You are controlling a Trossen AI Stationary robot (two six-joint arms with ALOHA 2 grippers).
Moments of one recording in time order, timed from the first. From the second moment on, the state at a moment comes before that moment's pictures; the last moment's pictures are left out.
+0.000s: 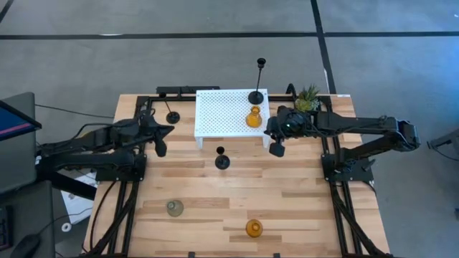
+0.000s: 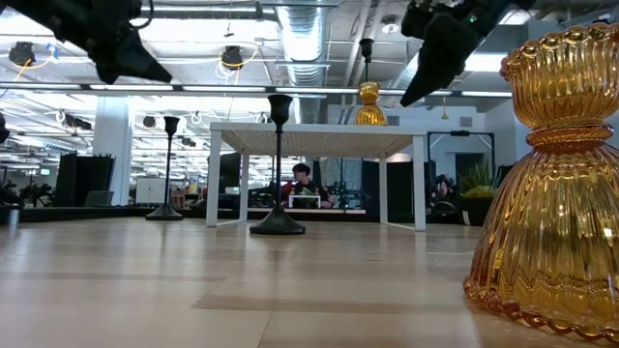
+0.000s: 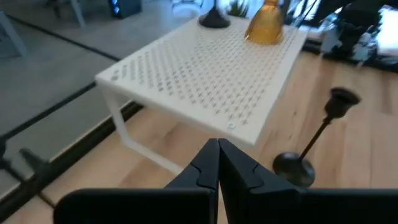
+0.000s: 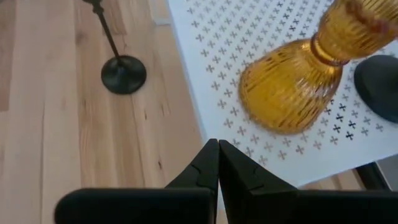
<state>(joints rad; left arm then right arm) 0.16 0.29 0.54 -0.50 -0.35 -0.12 -0.16 1.21 0.98 -0.59 0.17 -0.05</state>
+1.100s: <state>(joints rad) 0.16 0.27 0.35 -0.48 -0.87 -0.29 -0.17 0.75 0.45 -0.14 0.18 0.02</state>
